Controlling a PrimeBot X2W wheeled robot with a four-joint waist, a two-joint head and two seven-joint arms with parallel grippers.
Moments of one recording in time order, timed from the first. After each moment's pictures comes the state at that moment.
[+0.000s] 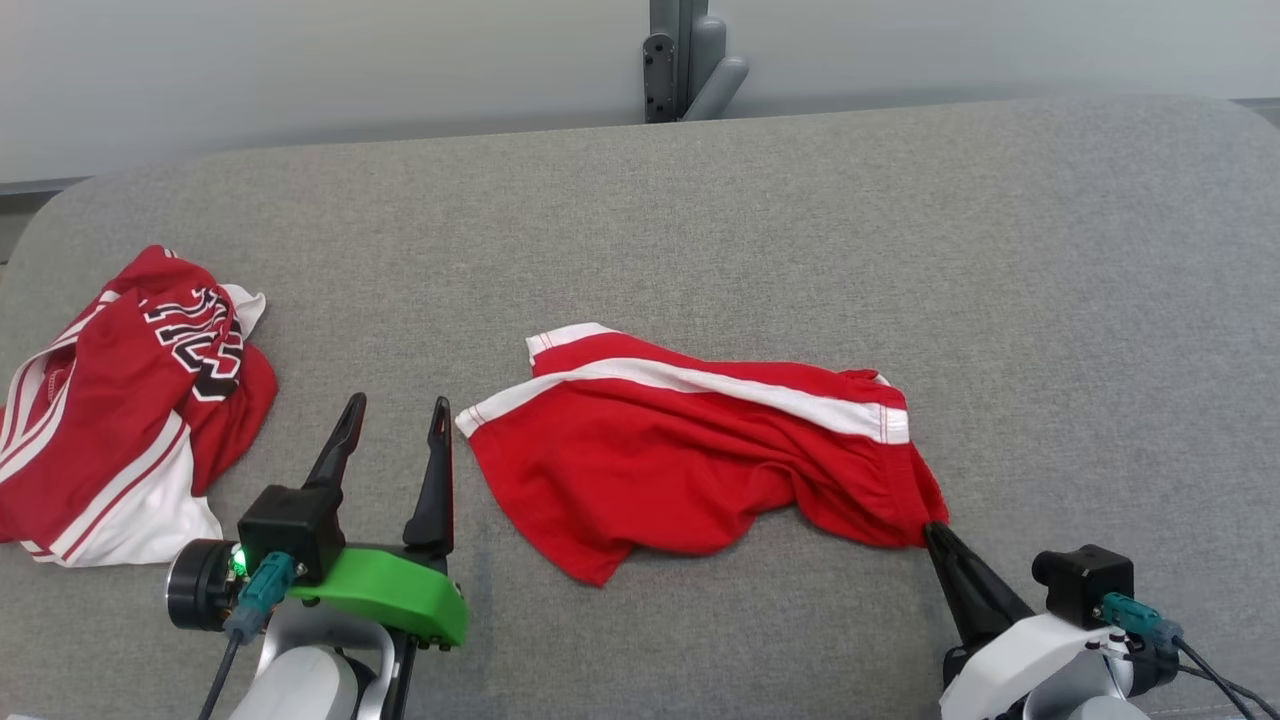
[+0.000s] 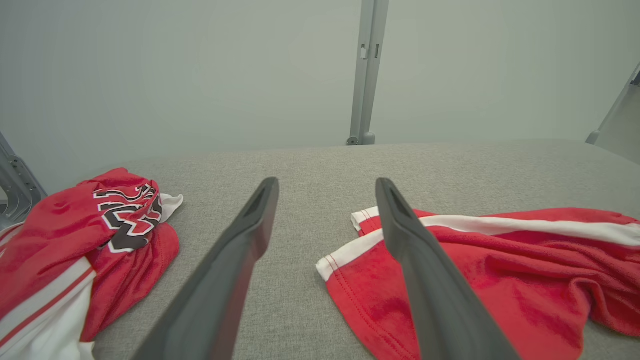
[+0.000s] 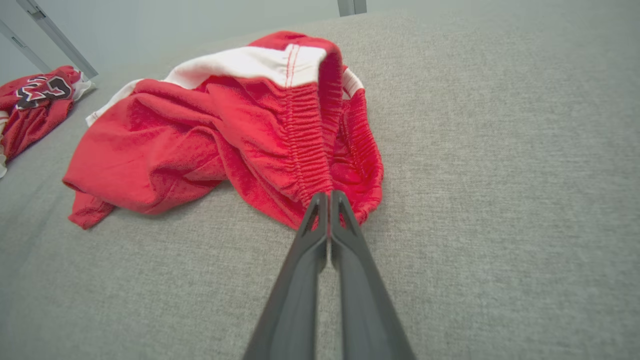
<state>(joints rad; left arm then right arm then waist) -0.20 0.32 -0.49 0.09 -0.49 0.23 -0.18 -0.05 -0.23 0.31 0.34 0.44 0.13 -0.19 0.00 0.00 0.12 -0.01</state>
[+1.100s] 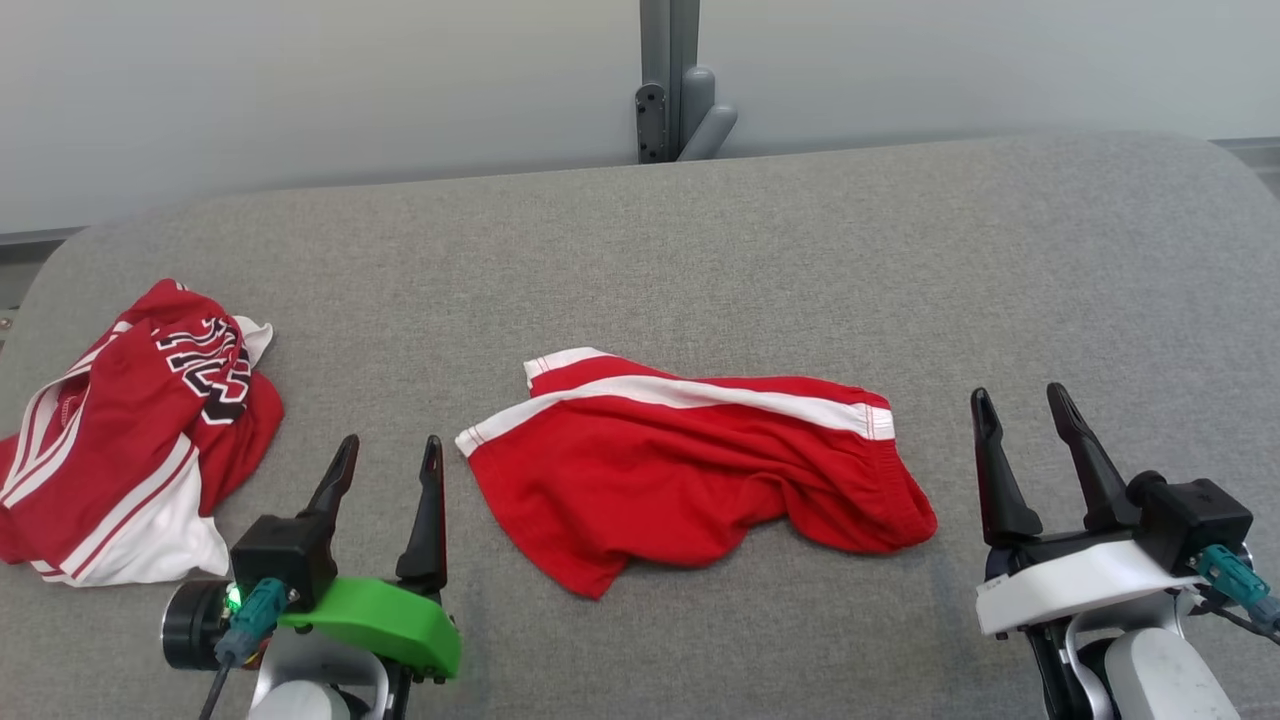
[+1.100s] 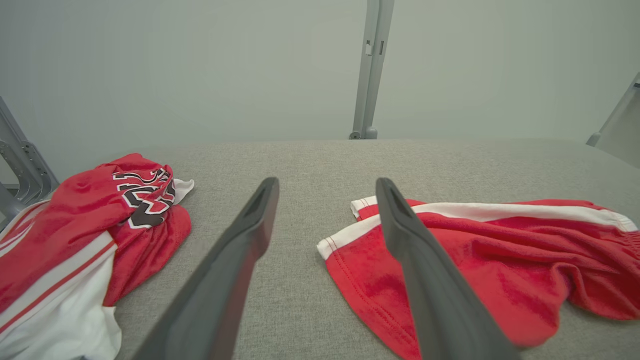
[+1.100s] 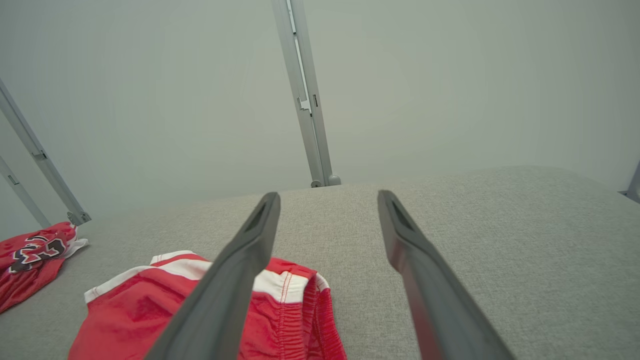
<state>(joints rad) -0.13 0.35 -0.49 0.04 -0.52 0.26 -0.14 -0.06 -0.10 0.05 0.10 0.28 0.13 -0.25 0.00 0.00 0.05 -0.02</state>
